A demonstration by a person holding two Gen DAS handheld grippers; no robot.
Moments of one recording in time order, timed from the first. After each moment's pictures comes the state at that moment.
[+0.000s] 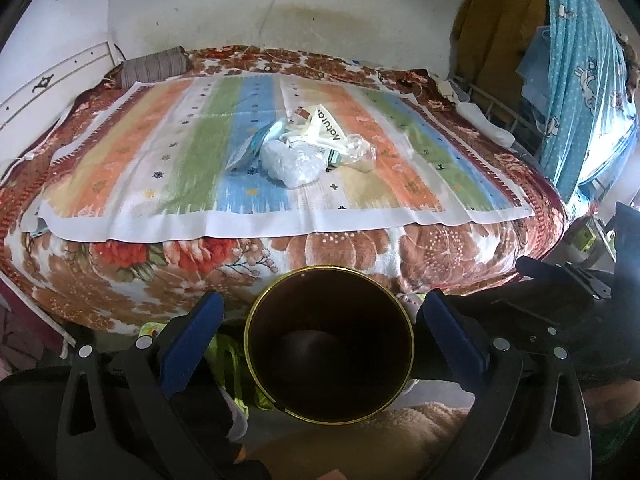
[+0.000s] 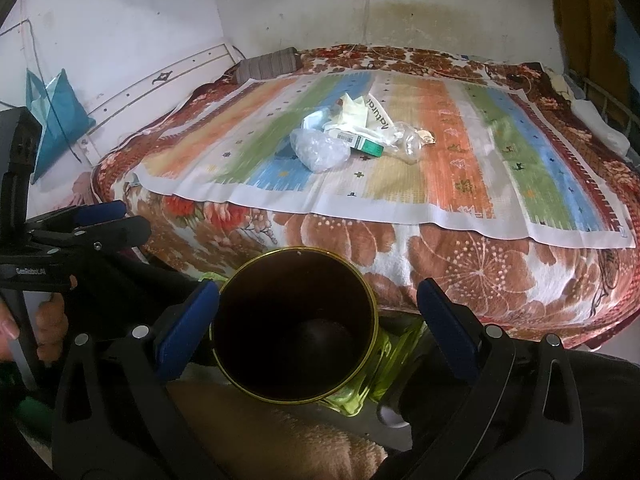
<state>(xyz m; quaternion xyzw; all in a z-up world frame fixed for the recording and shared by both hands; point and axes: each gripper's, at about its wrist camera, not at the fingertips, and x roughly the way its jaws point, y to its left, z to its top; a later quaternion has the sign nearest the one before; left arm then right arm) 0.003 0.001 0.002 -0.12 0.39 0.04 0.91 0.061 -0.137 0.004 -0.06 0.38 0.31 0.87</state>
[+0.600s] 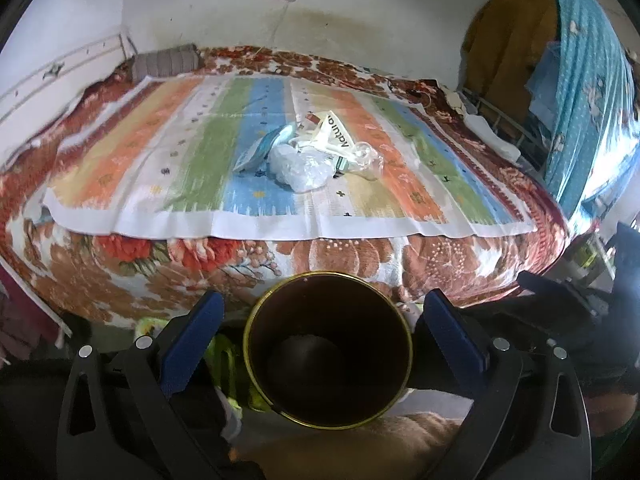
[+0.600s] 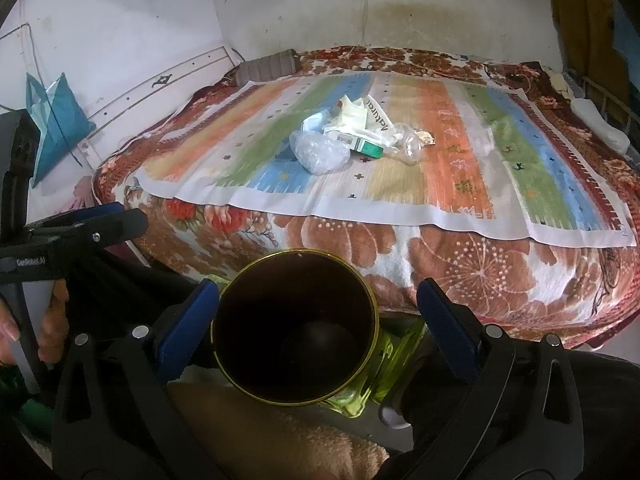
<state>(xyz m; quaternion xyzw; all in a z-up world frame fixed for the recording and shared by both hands) 0.001 0.009 0.001 -0.15 0.38 0.04 0.91 0.062 -0.136 0.007 -0.05 0.38 0.31 0.87</state>
